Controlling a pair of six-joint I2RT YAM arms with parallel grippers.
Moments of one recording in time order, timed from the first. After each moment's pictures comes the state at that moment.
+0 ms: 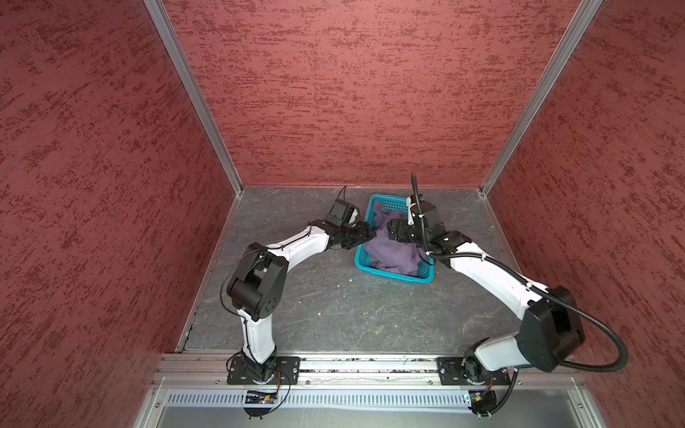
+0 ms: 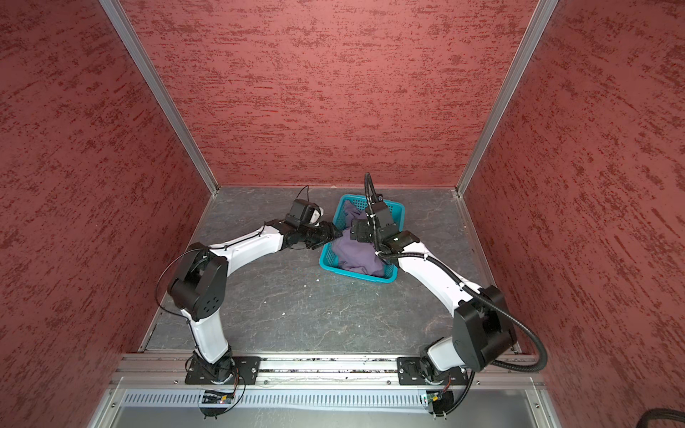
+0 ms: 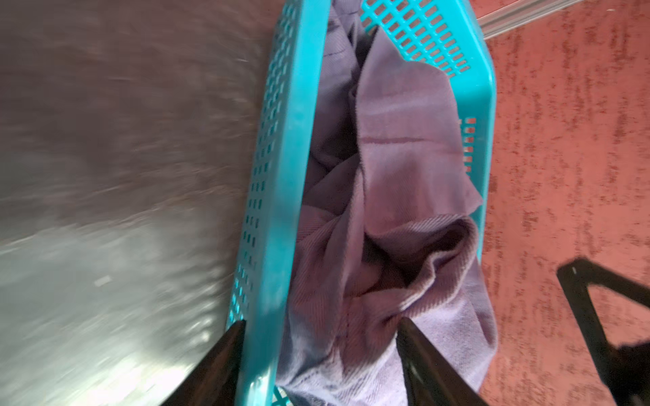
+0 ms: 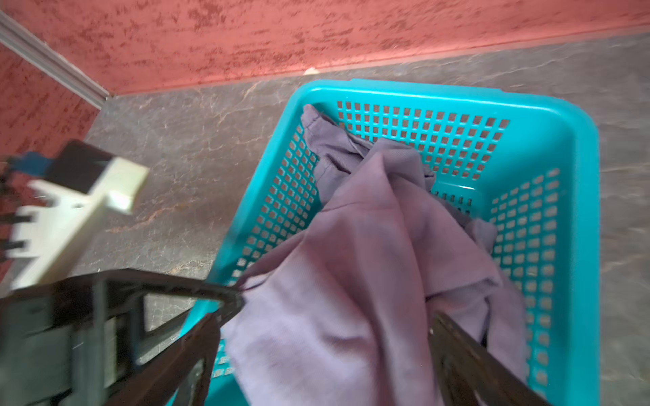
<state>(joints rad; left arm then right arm) -0.56 1.90 1.37 -0.27 0.38 -0.81 0.48 1.43 1.11 -0.32 0.13 0.44</state>
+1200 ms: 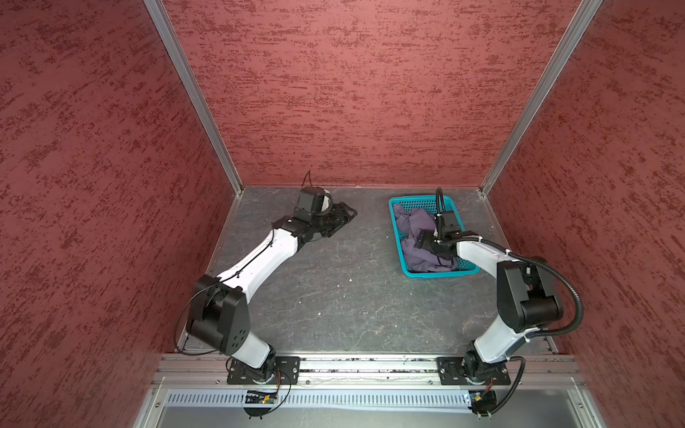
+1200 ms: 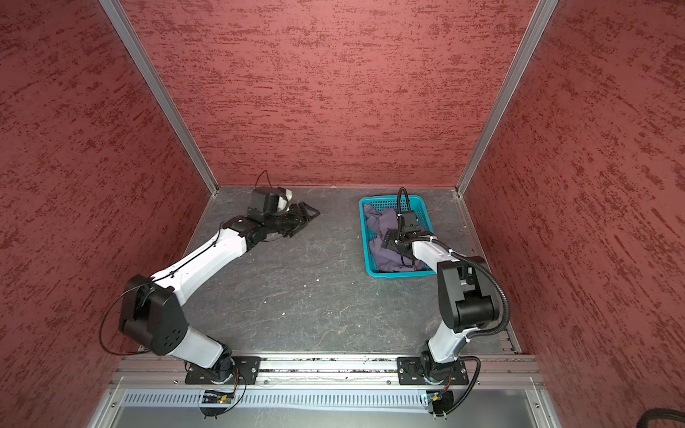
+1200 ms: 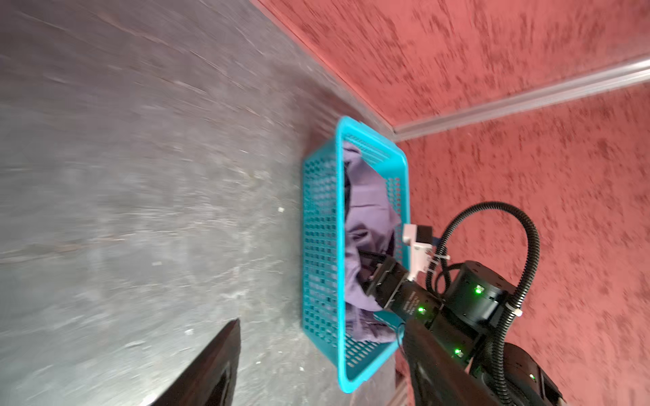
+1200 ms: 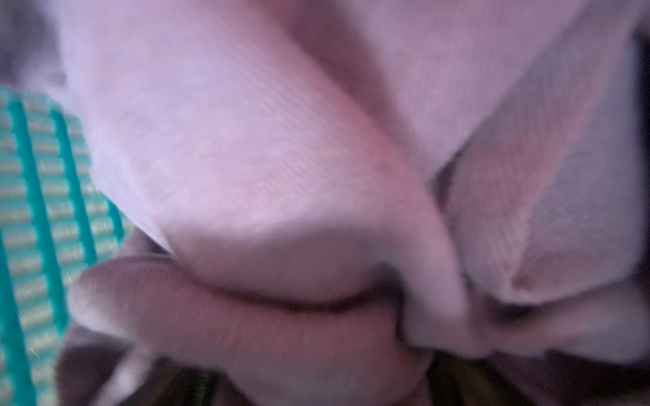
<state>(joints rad) -0.39 1.51 1.23 -0.33 0.34 -0.91 0.15 1.71 1.03 -0.33 -0.03 0.55</state>
